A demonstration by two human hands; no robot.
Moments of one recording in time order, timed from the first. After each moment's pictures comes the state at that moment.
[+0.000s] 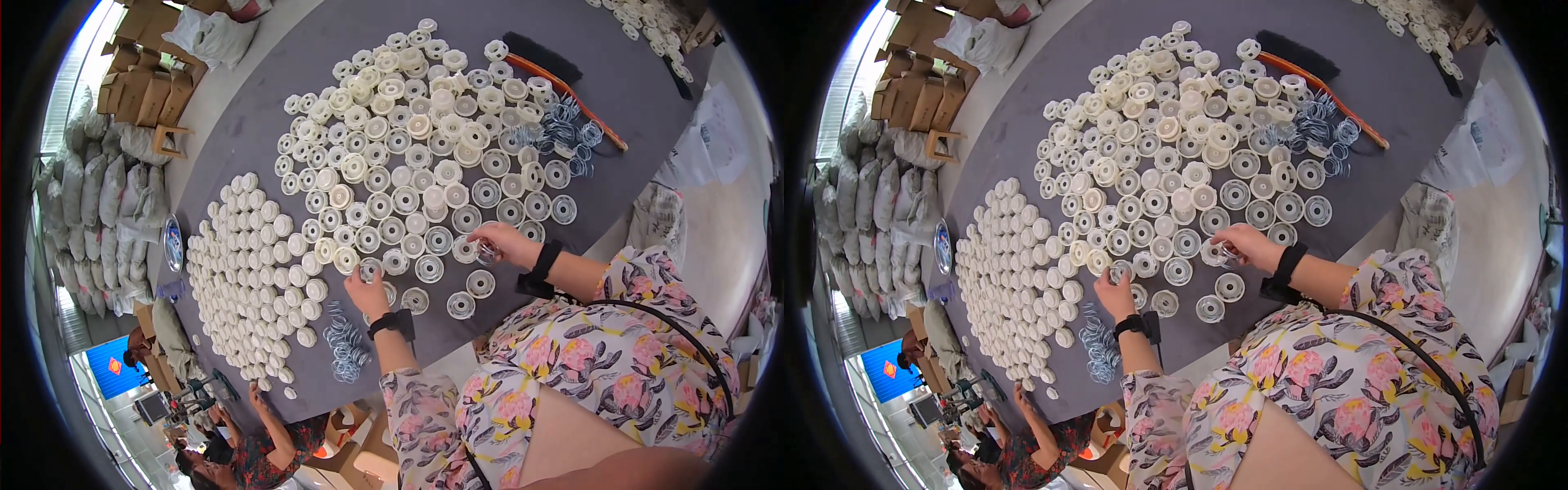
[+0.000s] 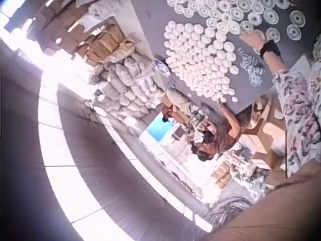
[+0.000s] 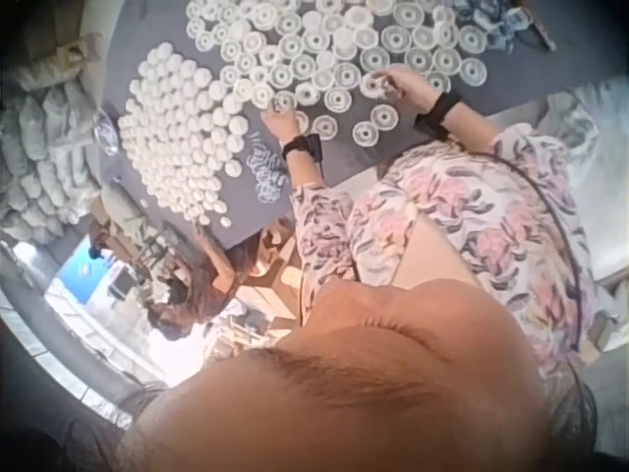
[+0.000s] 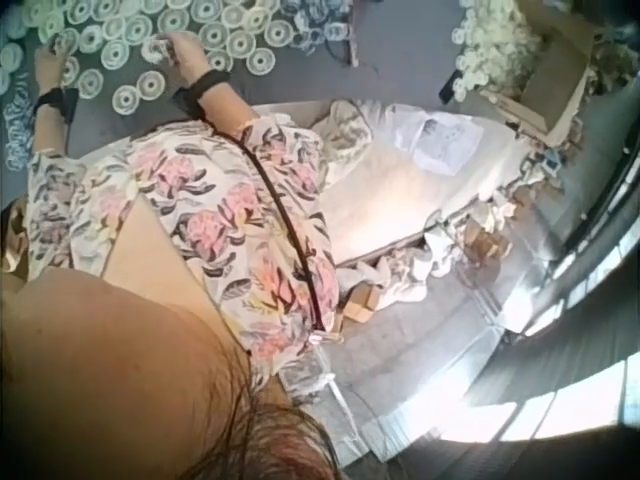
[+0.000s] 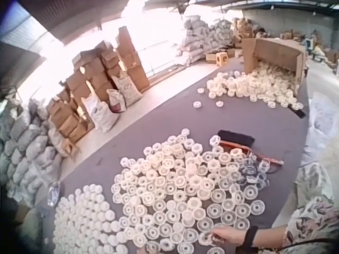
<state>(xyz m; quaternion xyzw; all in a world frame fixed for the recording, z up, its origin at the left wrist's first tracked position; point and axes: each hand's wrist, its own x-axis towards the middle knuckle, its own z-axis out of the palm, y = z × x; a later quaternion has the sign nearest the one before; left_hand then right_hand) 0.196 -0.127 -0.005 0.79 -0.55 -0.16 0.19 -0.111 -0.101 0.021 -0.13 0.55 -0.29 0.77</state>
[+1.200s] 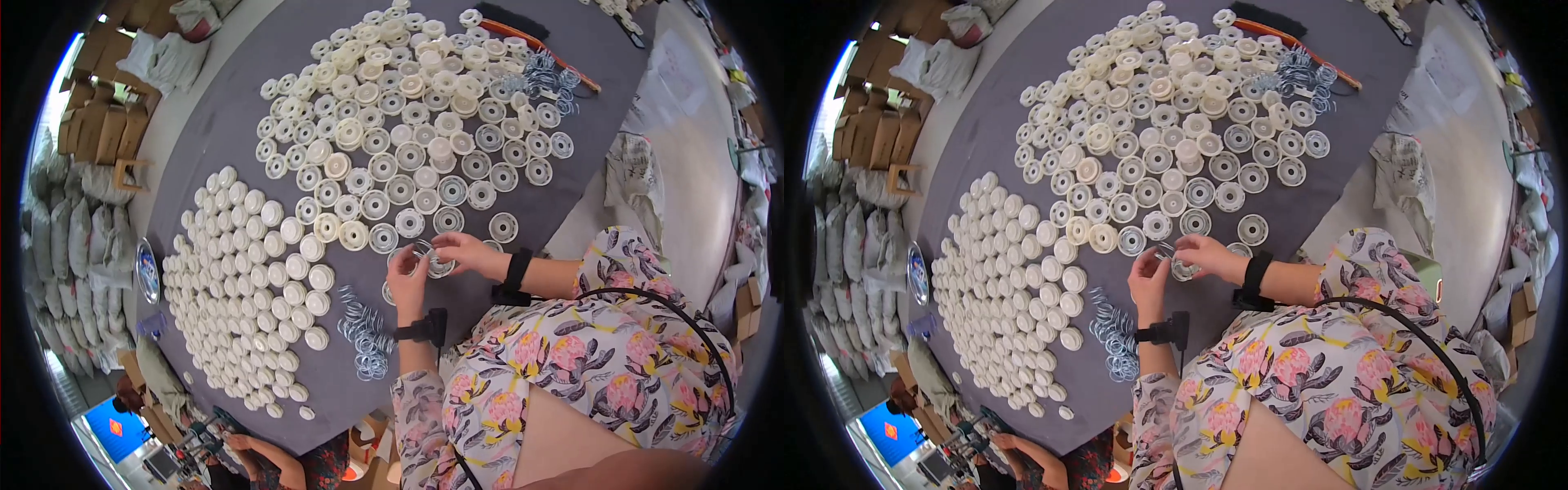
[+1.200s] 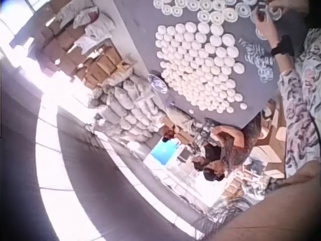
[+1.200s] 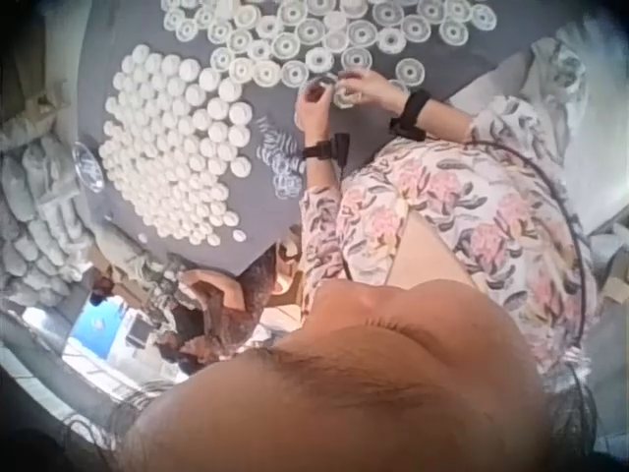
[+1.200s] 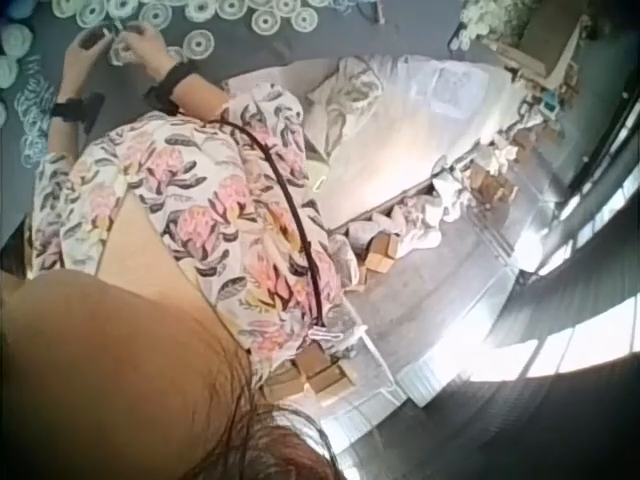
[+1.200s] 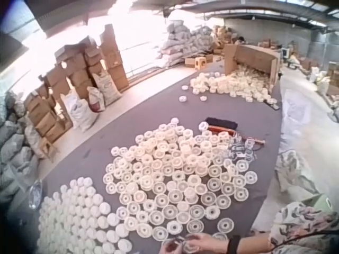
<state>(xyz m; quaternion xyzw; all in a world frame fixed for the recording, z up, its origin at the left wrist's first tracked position) 0.233 -0.069 -0.010 0.57 -0.49 -0.57 0.33 0.068 -0.045 0.017 -0.17 0.56 -0.33 0.74</state>
